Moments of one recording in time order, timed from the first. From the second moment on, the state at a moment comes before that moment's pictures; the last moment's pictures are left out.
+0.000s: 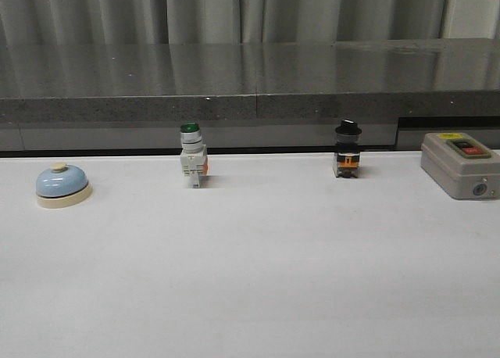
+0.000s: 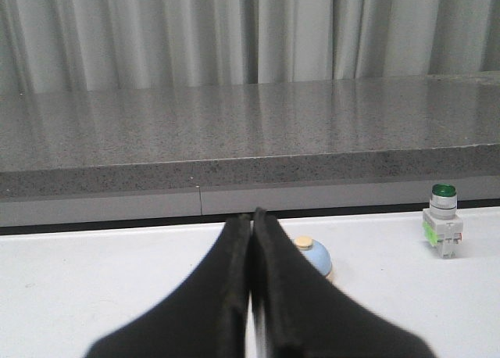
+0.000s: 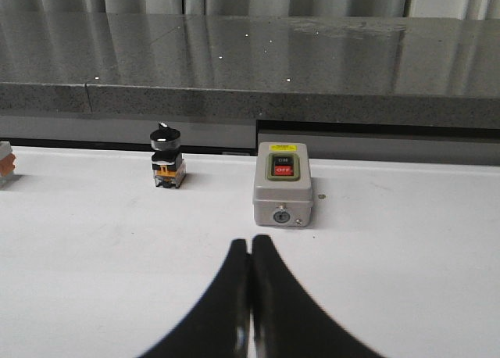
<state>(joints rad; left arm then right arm) -0.05 0.00 0.00 0.09 0.04 -0.04 0.08 -0.01 0.03 -0.03 0.13 0.03</state>
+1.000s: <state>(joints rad) -0.05 0.33 -0.41 0.00 0.28 -0.04 0.08 -0.01 0.03 -0.03 0.13 0.03</state>
